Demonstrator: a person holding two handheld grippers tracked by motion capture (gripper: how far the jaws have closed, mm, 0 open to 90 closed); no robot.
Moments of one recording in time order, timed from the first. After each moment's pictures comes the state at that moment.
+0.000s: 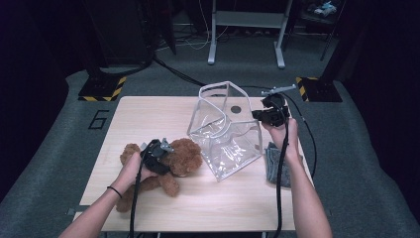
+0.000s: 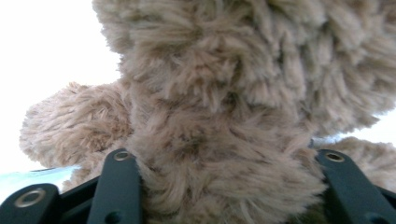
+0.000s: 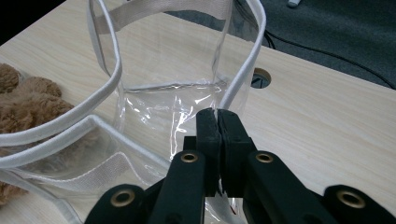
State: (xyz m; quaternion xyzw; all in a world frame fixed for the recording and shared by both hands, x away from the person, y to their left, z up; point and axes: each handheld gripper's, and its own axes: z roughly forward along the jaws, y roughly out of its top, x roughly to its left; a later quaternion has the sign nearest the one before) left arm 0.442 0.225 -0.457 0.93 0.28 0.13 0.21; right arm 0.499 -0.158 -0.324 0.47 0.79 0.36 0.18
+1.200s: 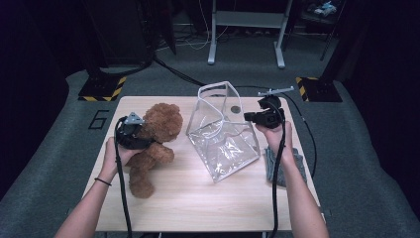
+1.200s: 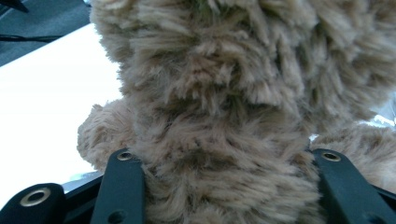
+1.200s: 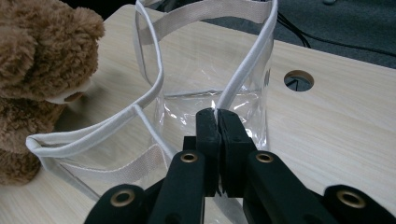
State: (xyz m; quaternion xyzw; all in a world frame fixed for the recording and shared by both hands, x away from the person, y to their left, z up) left arm 0.465 0.291 -0.395 0.82 0.39 0.19 0.36; right arm 0.492 -0.146 -0.324 0.46 0.78 0.41 0.13
